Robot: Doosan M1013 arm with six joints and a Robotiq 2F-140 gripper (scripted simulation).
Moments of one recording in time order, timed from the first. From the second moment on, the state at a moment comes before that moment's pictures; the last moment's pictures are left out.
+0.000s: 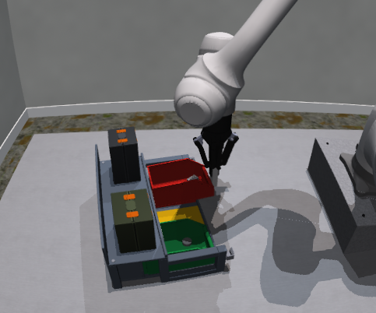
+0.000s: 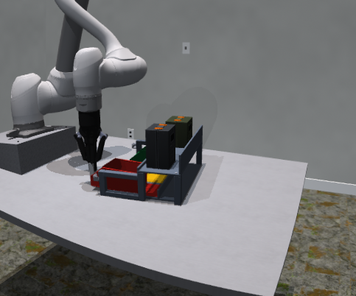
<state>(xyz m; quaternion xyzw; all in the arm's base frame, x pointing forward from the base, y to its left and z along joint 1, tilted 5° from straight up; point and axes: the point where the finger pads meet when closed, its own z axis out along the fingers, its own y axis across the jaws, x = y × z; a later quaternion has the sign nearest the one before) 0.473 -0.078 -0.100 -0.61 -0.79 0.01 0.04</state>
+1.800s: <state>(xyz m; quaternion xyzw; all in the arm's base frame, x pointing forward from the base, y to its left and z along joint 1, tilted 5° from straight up) 0.478 -0.077 -0.101 -0.61 -0.79 0.01 0.04</state>
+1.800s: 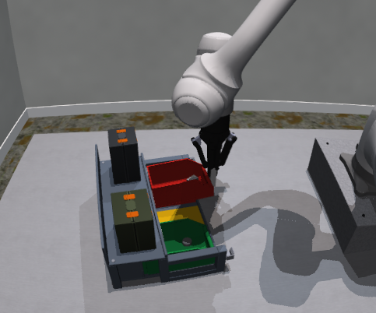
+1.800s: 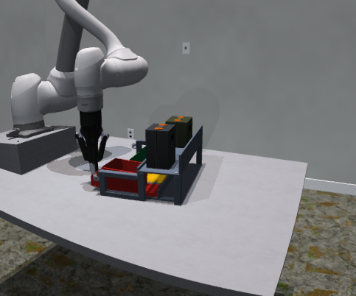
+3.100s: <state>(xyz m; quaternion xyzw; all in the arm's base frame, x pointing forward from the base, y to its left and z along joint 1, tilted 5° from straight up) 0.496 -0.072 -0.102 -0.61 -0.79 0.01 0.04</state>
